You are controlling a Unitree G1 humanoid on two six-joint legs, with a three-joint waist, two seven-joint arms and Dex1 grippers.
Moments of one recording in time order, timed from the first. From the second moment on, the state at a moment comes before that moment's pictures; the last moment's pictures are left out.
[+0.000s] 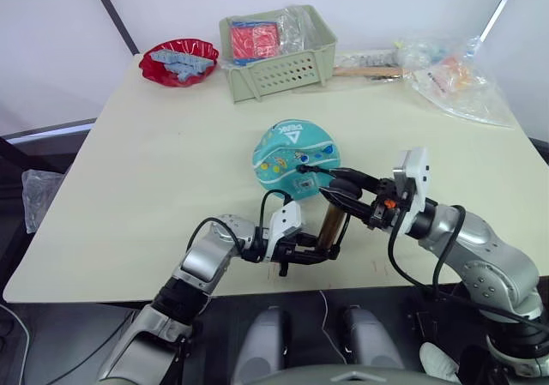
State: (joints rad) left arm -0.34 0.46 -0.38 0.04 -0.23 0.39 -1.16; right arm -0.21 -0.44 0.08 -0.59 0.70 0.61 0.58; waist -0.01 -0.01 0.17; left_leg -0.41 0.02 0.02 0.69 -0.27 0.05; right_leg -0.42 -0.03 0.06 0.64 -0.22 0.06
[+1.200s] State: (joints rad) left arm -0.49 0.17 -0.48 0.45 0.07 0.02 -0.99; right arm 0.04 -0.60 0.02 -0.41 0.45 -0.01 0.91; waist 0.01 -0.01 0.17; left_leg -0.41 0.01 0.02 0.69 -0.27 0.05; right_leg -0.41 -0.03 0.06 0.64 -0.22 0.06
